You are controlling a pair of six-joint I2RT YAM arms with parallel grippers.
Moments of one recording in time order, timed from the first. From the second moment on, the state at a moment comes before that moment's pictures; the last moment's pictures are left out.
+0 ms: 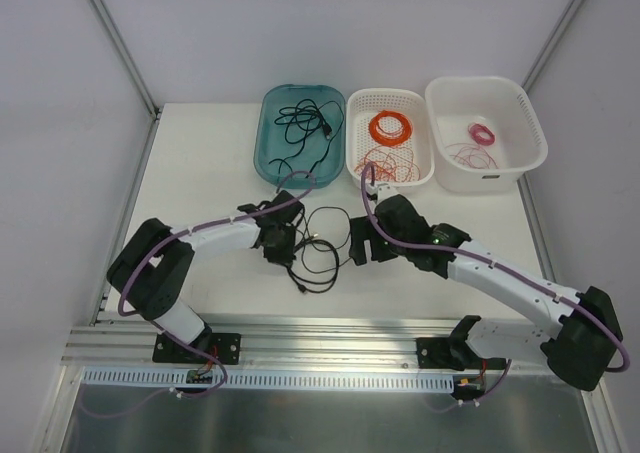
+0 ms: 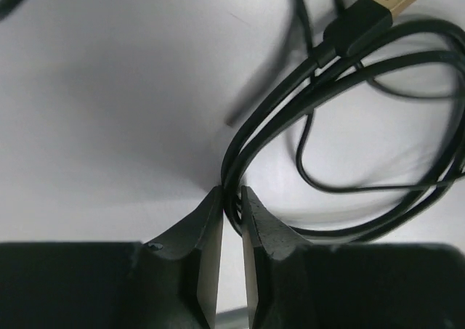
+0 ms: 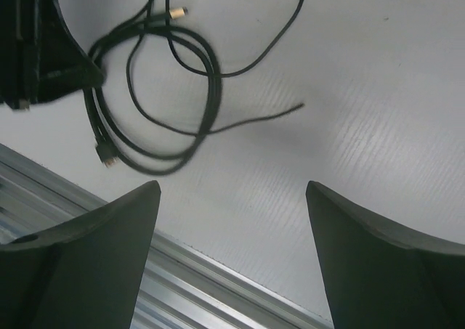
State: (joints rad) left arm -0.64 1.58 0.87 -0.52 0.00 -0.56; right arm 0.84 1.16 0.84 -0.52 0.10 0.46
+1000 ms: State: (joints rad) left arm -0.86 1.54 1.03 -0.56 -0.11 -0.36; right arm 0.84 0.93 0.75 -0.59 0.29 0.46
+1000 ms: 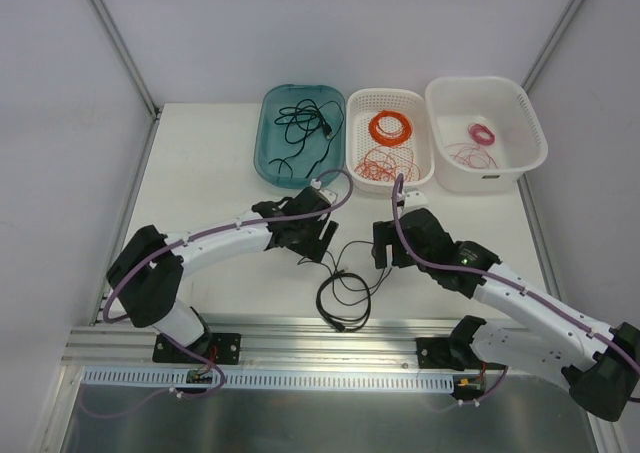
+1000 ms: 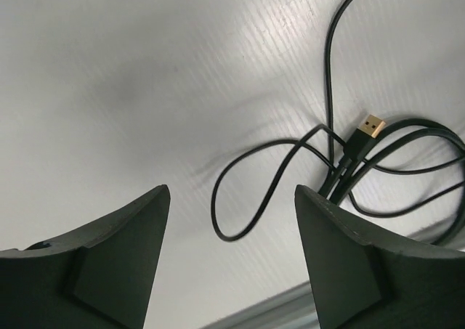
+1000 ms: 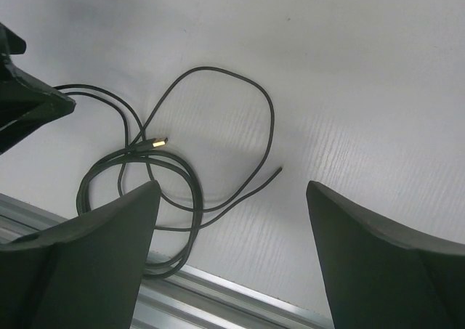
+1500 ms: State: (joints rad) left arm -0.86 1.57 1.04 -0.53 -0.10 -0.13; right arm 0.84 0.89 0.74 -0.60 0.29 0.46
